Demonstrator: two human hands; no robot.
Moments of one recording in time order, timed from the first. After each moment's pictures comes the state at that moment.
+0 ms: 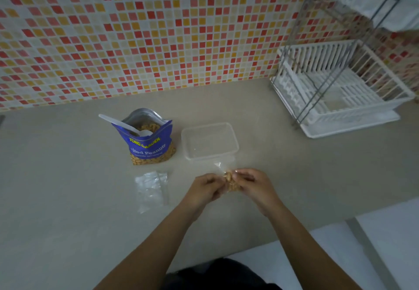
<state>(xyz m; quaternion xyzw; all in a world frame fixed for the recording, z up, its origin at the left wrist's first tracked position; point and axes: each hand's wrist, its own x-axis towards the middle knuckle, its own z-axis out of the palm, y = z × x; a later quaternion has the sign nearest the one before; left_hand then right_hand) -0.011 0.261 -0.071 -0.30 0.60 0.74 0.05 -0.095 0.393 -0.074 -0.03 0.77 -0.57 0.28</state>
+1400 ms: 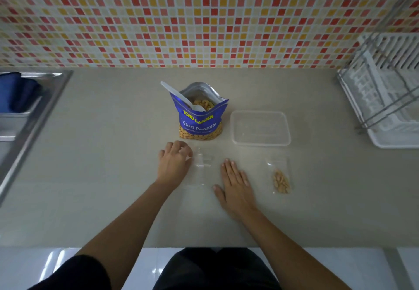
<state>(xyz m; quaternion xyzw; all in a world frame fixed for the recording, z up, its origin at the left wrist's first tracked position) 0.075 0.124 -0.106 -0.34 0.93 0.15 -0.05 -0.009 0.302 -0.157 -0.44 0.88 -0.10 0.11</state>
